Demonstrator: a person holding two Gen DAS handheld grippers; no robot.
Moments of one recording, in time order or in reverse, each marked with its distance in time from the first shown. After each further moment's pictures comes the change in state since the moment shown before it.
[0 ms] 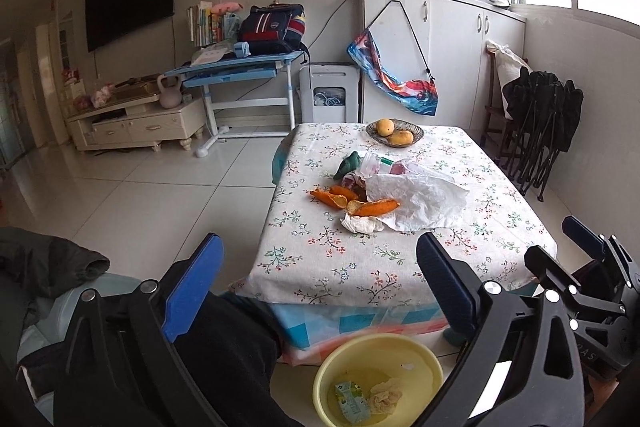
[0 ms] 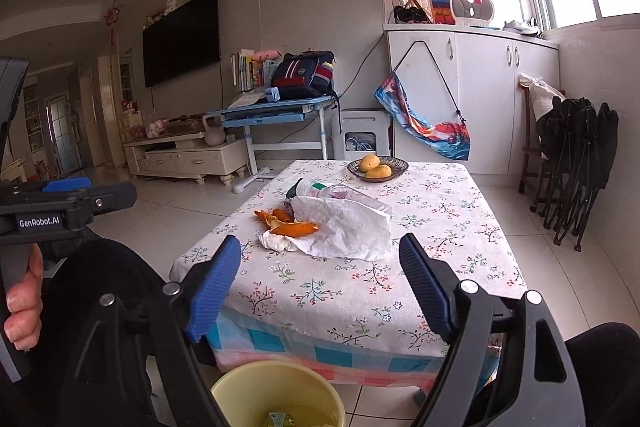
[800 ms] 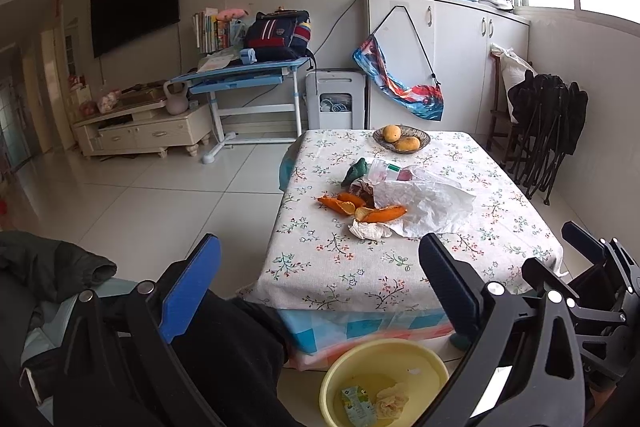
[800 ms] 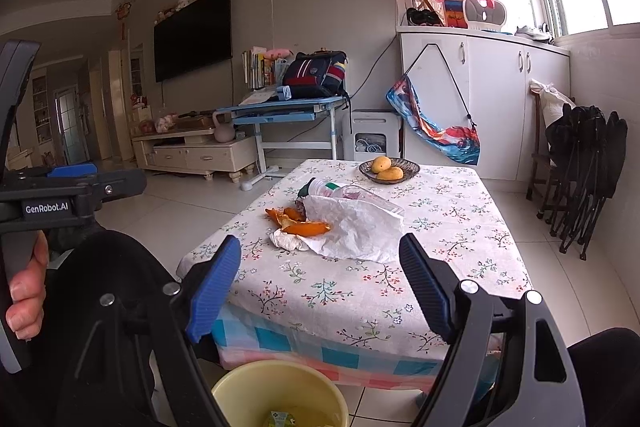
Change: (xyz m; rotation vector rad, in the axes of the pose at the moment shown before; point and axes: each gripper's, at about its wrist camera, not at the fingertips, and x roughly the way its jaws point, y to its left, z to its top) left arm -0.004 0.003 0.001 0.001 -0.019 0.020; right arm 0.002 0.012 0.000 -0.025 0.005 0.026
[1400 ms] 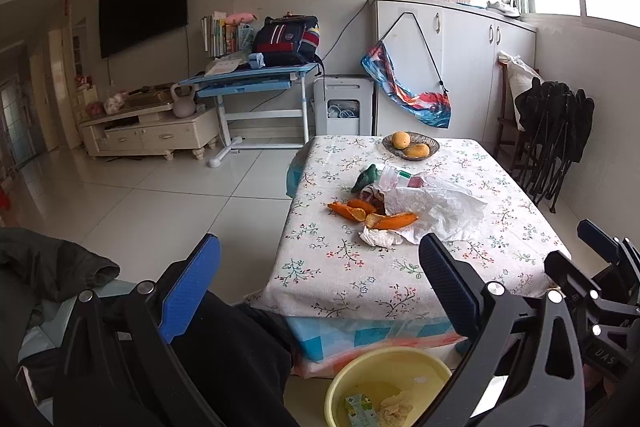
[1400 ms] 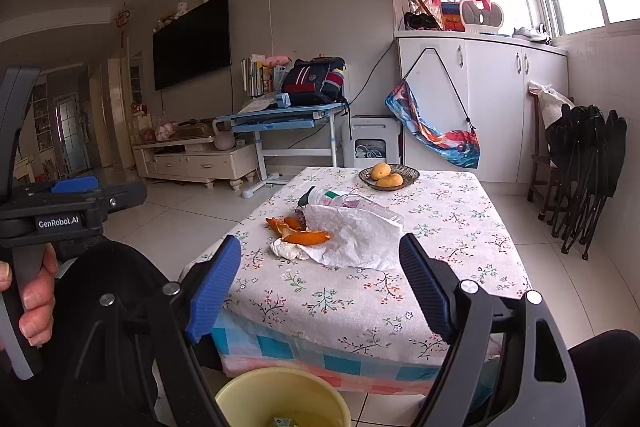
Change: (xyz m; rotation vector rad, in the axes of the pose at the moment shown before) left arm 0.010 0.013 -0.001 -0.020 -0.023 0.024; right arm 0.000 -0.004 0.005 0.026 -0.022 0.003
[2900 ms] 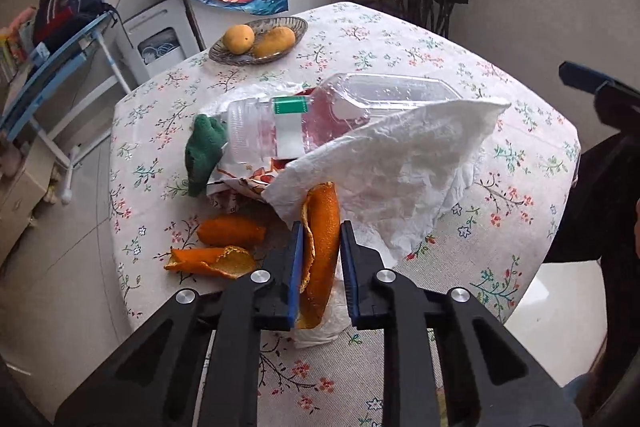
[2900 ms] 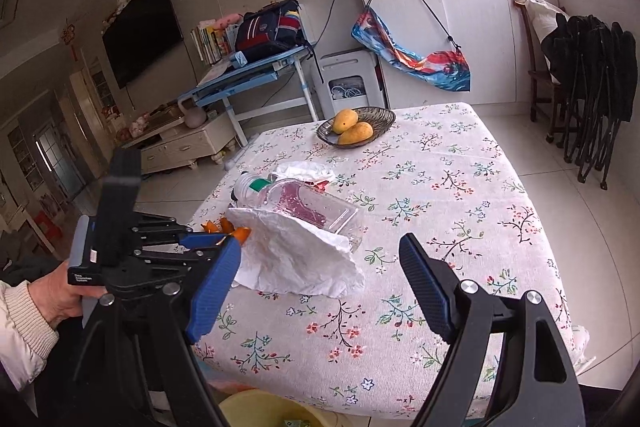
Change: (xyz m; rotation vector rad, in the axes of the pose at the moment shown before) left arm 0.274 -0.089 0.022 0.488 0.364 -0.518; right arm 0.112 -0.090 0.025 0.210 0.235 0.012
